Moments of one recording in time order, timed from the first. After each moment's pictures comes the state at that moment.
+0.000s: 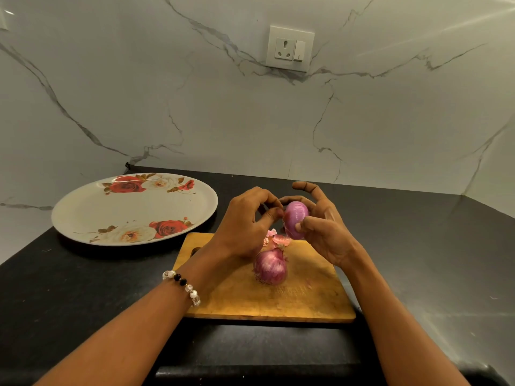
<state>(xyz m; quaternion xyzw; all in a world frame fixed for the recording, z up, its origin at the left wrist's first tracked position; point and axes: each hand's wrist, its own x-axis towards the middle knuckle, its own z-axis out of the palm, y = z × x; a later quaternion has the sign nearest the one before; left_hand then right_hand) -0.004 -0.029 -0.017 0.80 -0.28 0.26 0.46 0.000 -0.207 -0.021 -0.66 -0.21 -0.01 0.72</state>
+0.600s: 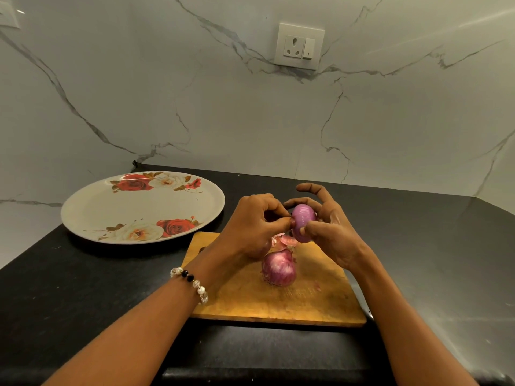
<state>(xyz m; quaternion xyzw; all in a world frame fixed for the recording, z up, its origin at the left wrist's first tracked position) -0.003 -0.024 -0.015 0.82 -0.28 0.19 0.47 0.003 -0.207 -0.024 -0.71 -0.22 -0.02 0.67</state>
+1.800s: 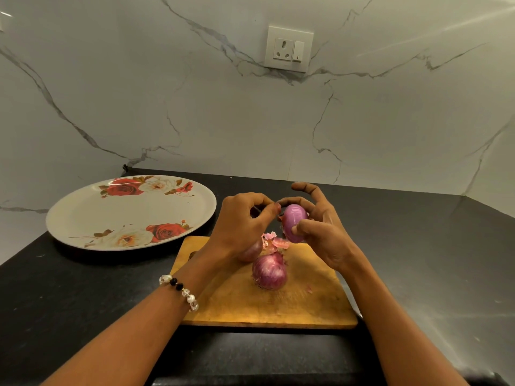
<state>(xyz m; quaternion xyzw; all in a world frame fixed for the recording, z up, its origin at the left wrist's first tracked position) 0.000 -0.026 -0.013 0.80 -0.23 0.25 0.49 0.001 -0.204 -0.023 -0.70 -0.20 -0.05 0.69</state>
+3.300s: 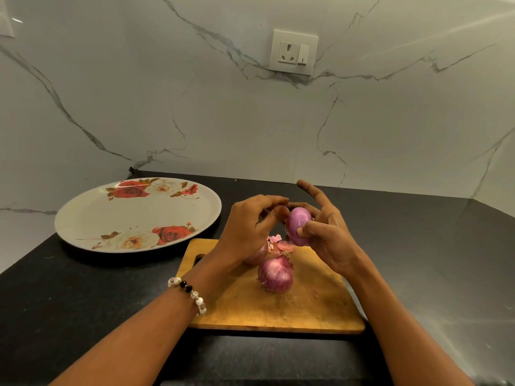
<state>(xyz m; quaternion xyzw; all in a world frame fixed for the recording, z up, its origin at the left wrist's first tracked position) 0.005 -0.028 -0.021 0.78 -0.29 0.25 0.49 0.003 -0.202 -0.023 -0.68 -0.19 -0.05 0.70</state>
